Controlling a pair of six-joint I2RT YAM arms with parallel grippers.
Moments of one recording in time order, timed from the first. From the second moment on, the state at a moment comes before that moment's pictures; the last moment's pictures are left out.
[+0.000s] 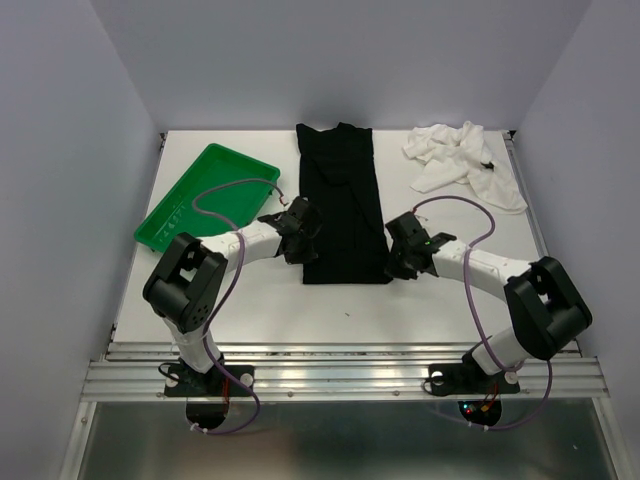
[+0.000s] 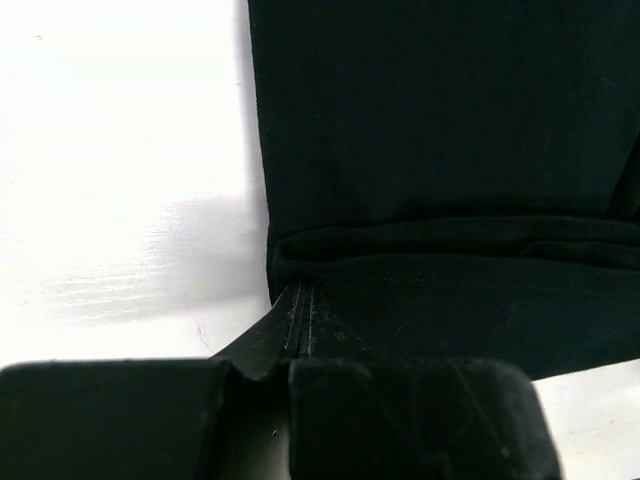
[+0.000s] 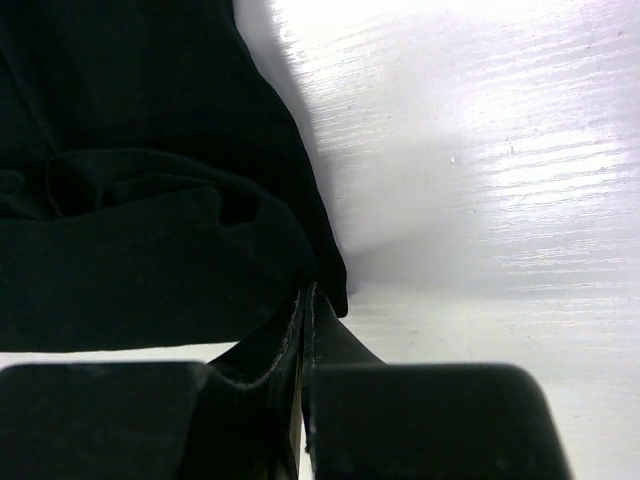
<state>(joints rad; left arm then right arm) -0.63 1.73 1.04 -0.39 -0.10 -0.69 0.56 1.50 0.82 -0.41 0.18 0.82</state>
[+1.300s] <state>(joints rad) -0.64 1.61 1.05 -0.44 -0.08 -0.68 0.56 1.61 0.98 -0.46 0.21 0.76</state>
